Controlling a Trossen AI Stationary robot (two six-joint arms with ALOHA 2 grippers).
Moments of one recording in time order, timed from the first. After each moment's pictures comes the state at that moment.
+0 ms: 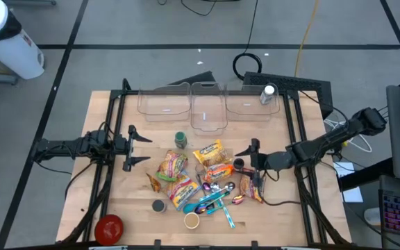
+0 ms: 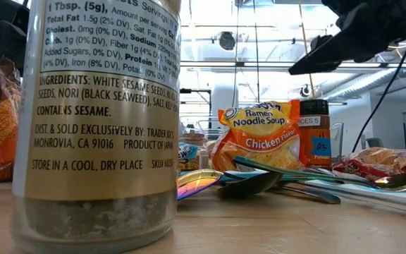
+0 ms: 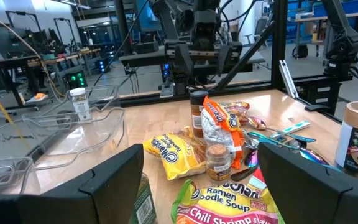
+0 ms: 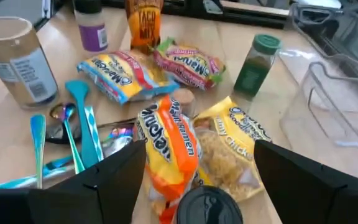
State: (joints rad) left arm 0.00 0.01 0.04 -0.05 0.06 0.12; right arm 0.38 1.04 0.49 0.09 0.39 0.09
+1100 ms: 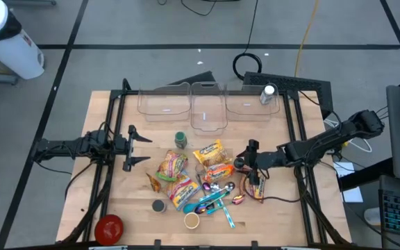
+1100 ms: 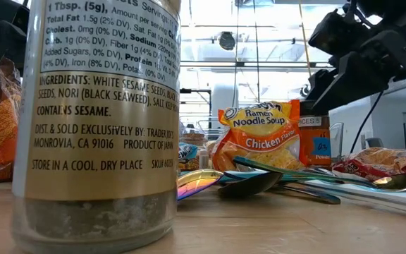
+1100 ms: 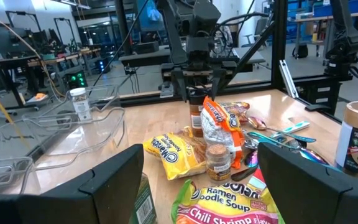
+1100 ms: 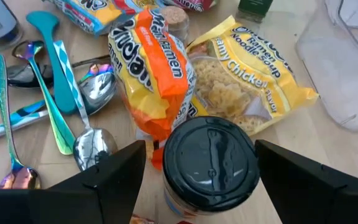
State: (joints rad) left arm 0.00 0.01 0.04 -0.05 0.06 0.12; right arm 0.29 1.15 0.49 -0.04 0.28 0.20
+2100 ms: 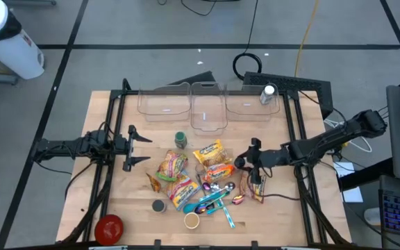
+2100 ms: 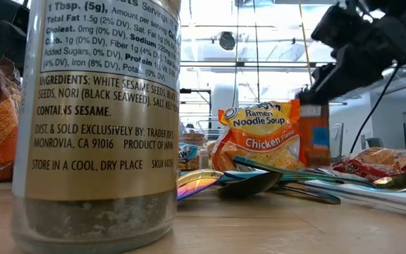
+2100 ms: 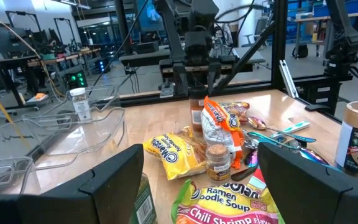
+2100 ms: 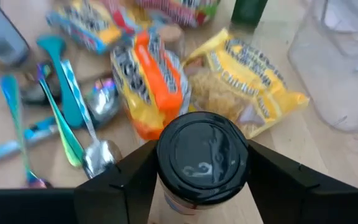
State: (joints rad) left arm 0.00 0.01 0.04 -0.05 0.06 0.12; right arm 0.29 1.07 0.49 -0.06 0.29 0.25
